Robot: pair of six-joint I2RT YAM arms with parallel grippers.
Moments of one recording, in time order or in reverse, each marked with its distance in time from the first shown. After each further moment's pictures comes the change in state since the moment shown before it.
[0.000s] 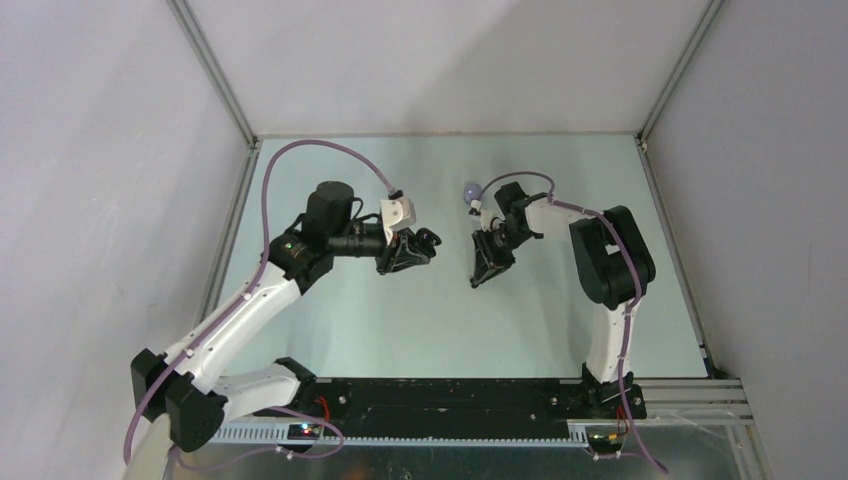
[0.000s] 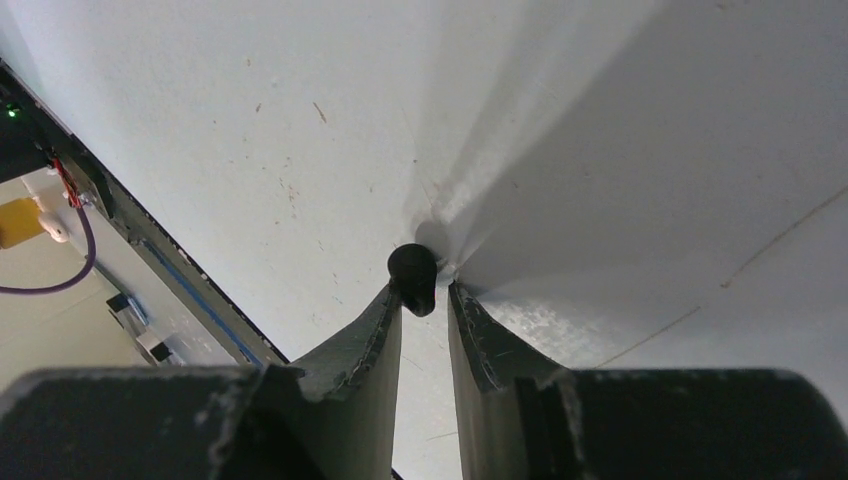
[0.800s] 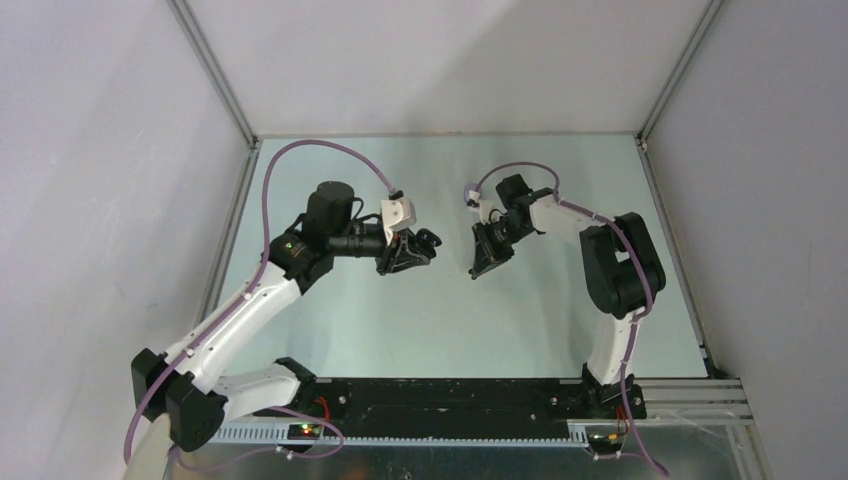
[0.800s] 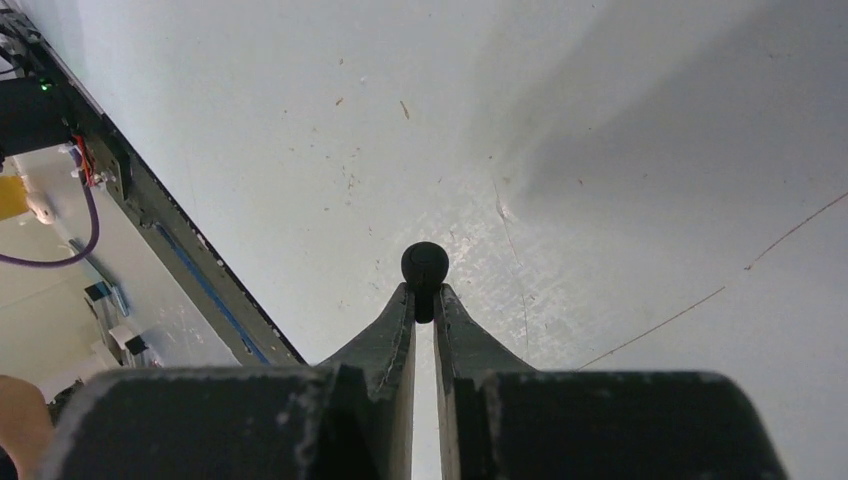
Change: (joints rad) left arm 0.000 0.002 0.000 -0.003 0.007 0.000; right arm 0.009 -0.077 0.010 -0.008 -0.038 -0.050
